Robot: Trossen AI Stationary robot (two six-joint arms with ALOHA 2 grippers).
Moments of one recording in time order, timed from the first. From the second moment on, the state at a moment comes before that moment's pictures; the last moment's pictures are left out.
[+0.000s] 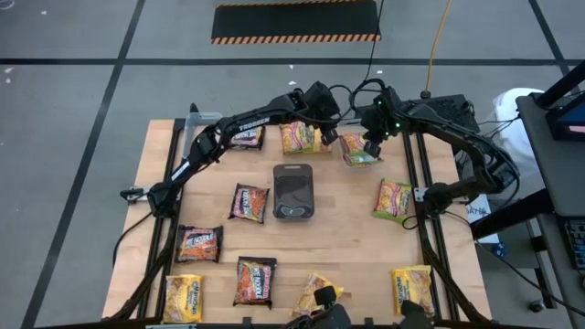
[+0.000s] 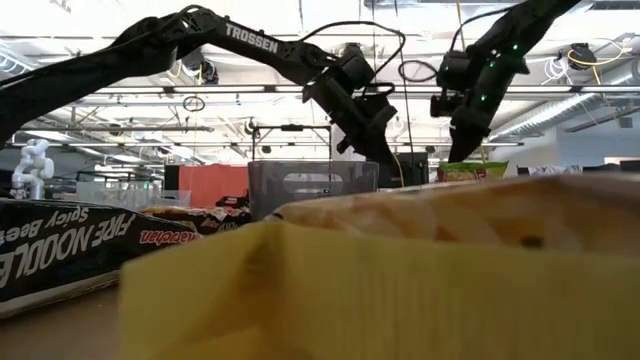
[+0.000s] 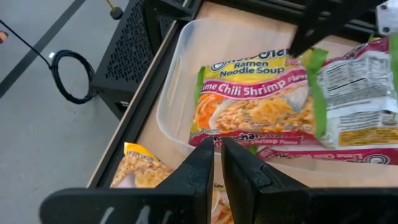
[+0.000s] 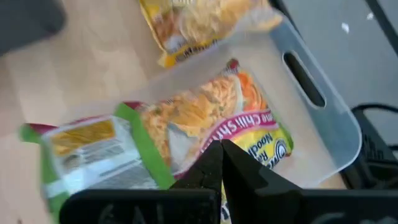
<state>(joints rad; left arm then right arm) 0.48 2.45 2.35 -0.63 0.18 0.10 -0.92 1.36 0.96 -0.69 -0.21 -0.46</state>
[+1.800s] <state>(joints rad) 0.56 2.15 2.35 -1.19 0.18 0.27 -0.83 0.90 0.99 -0.85 0.11 -0.25</state>
